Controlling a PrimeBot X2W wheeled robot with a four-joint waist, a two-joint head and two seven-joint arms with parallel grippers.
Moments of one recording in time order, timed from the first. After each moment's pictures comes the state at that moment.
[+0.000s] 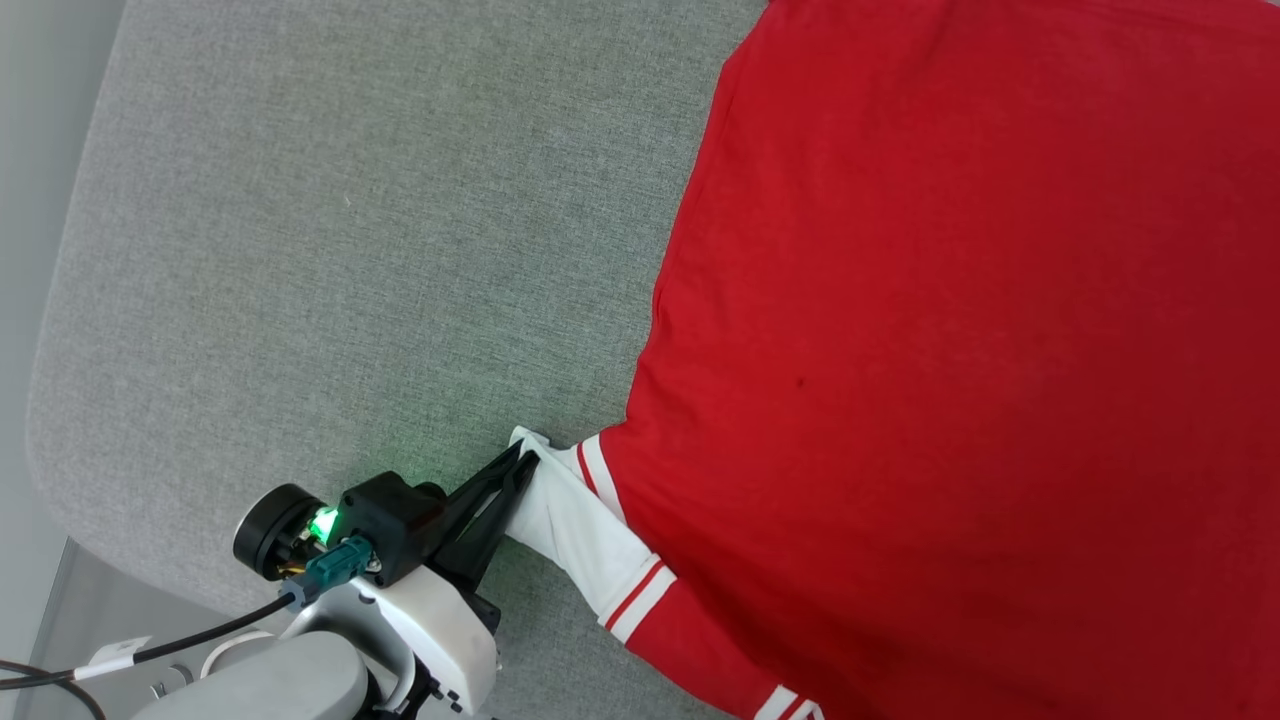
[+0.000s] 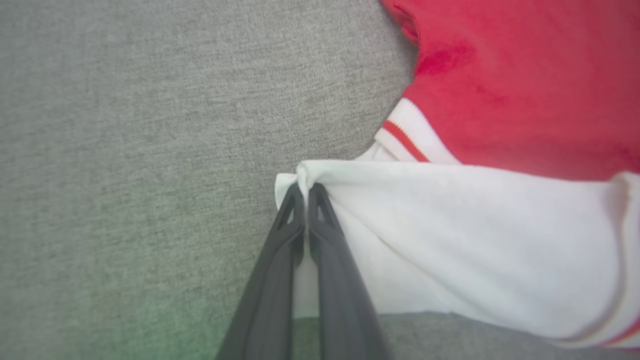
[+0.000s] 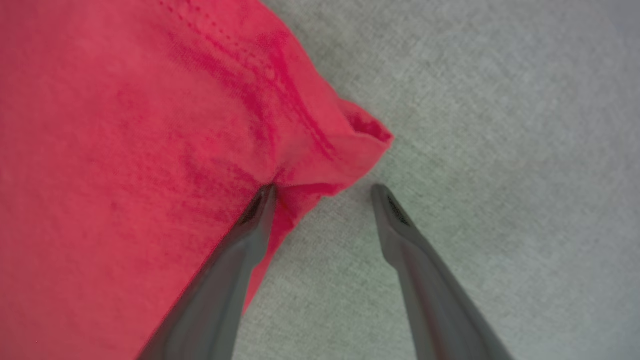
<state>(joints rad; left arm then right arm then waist) -0.59 0.78 -1.17 -0.05 -0.89 0.33 -0.25 -1.05 -0.88 0.45 0.20 0.67 0.13 1.37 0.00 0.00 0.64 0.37</state>
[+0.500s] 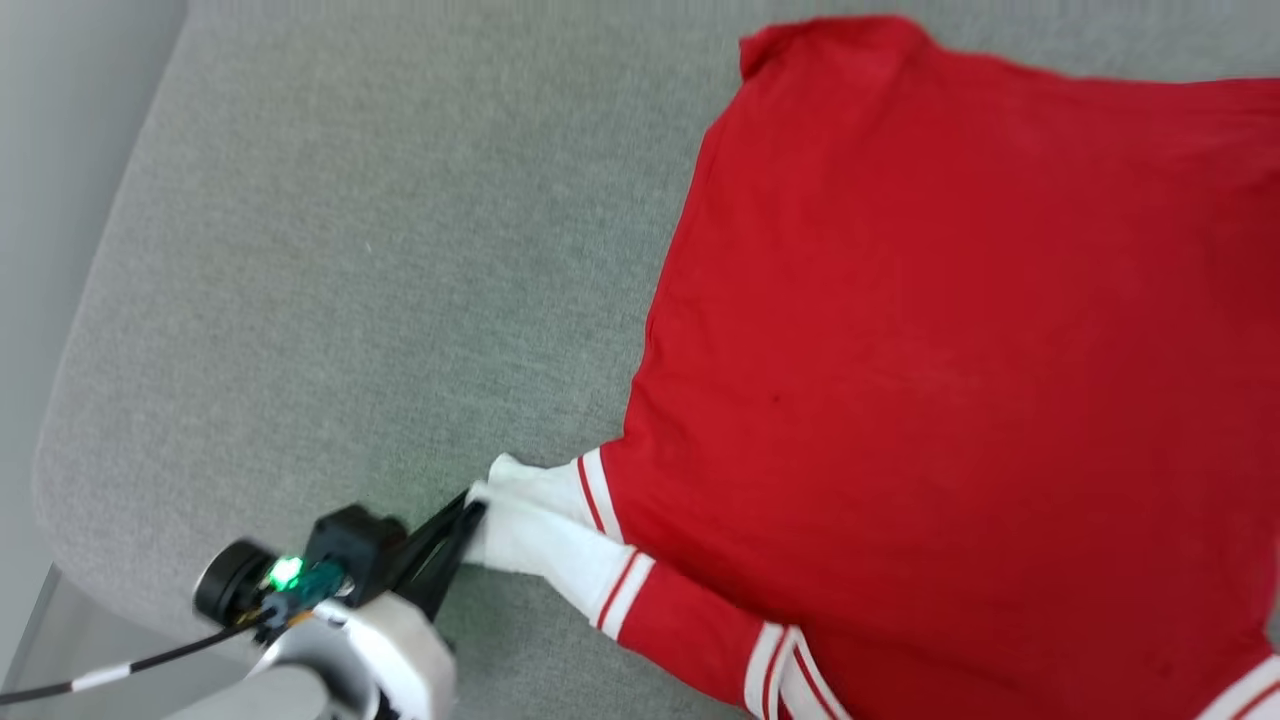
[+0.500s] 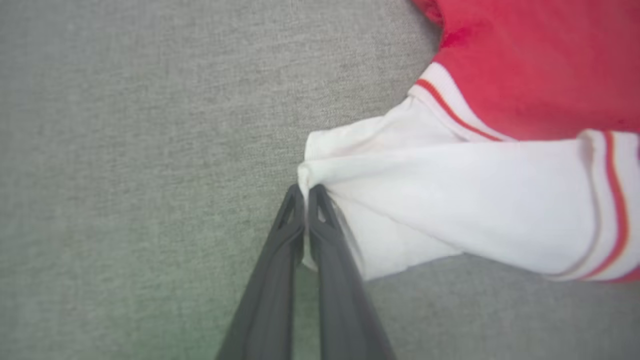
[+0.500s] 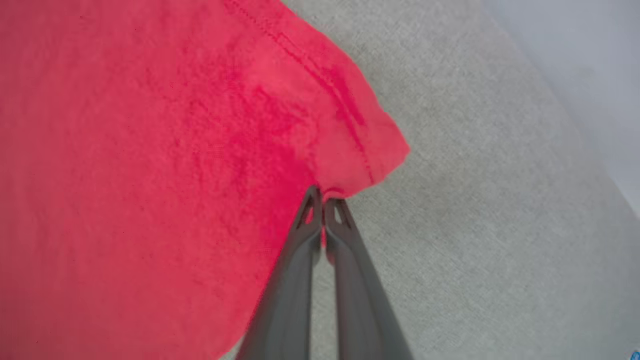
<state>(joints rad) -0.53 0.79 -1.17 0.03 -0.94 0.32 -0.25 -1.02 -0.85 0.56 0.20 0.73 0.13 1.17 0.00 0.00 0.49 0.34</state>
